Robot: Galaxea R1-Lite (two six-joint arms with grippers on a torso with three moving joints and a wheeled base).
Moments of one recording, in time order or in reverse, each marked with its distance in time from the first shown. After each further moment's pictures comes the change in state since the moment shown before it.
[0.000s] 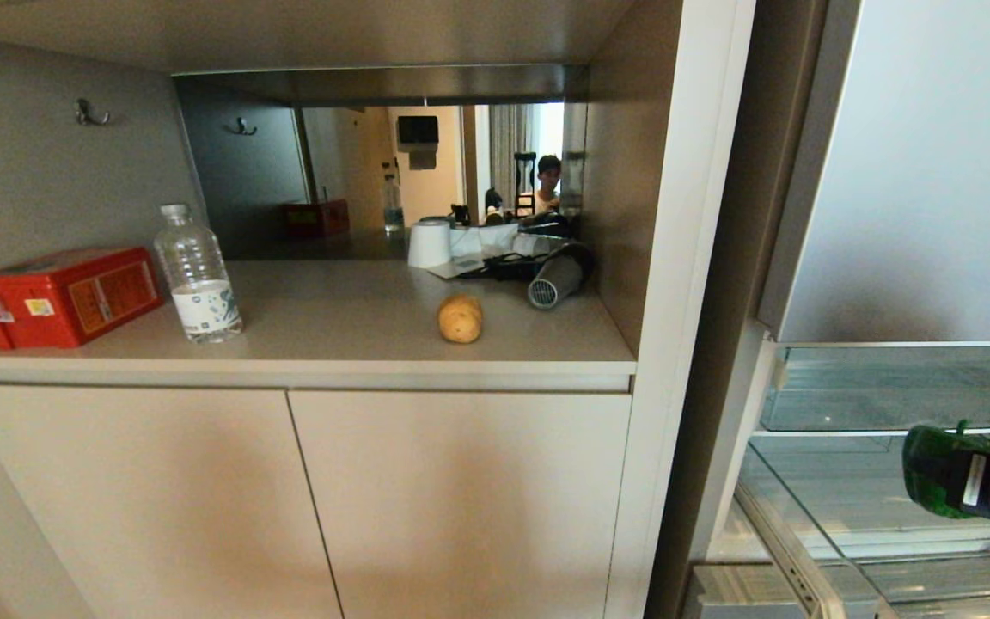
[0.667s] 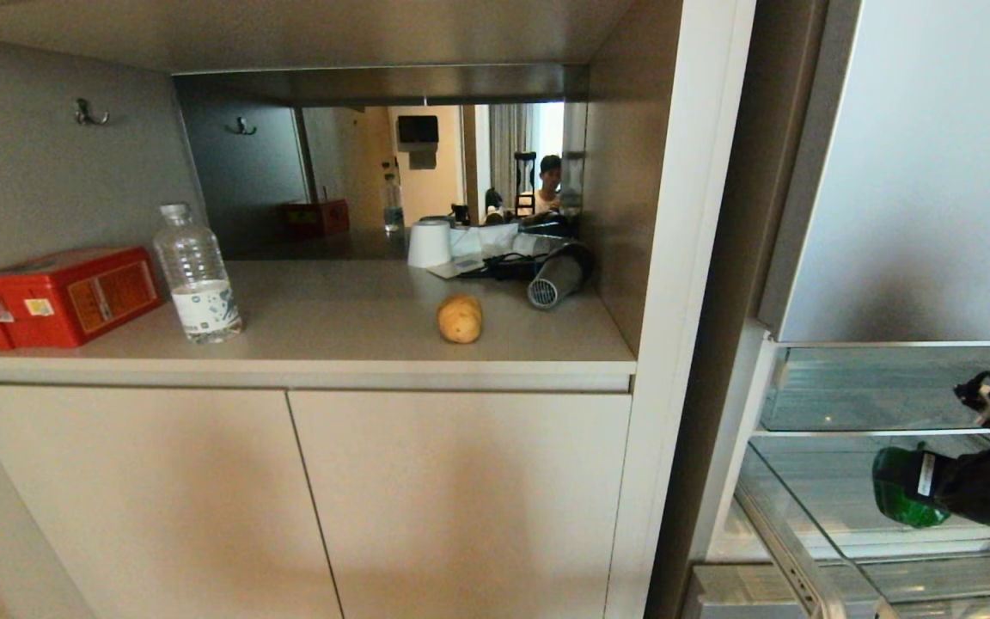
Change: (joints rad) left arm 0.000 0.000 0.000 0.000 0.000 0.000; right arm -0.091 0.332 -0.108 -0.043 0.074 0.013
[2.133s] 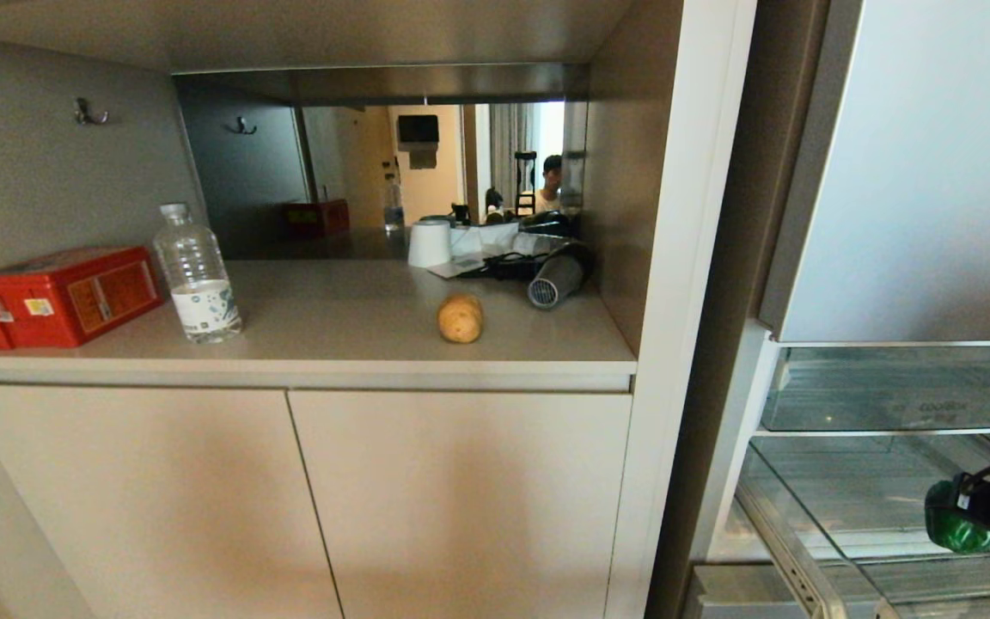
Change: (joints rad) left arm 0.000 0.000 0.000 0.000 0.000 0.000; right arm -0.299 0.403 -0.283 0.027 0.069 -0.090
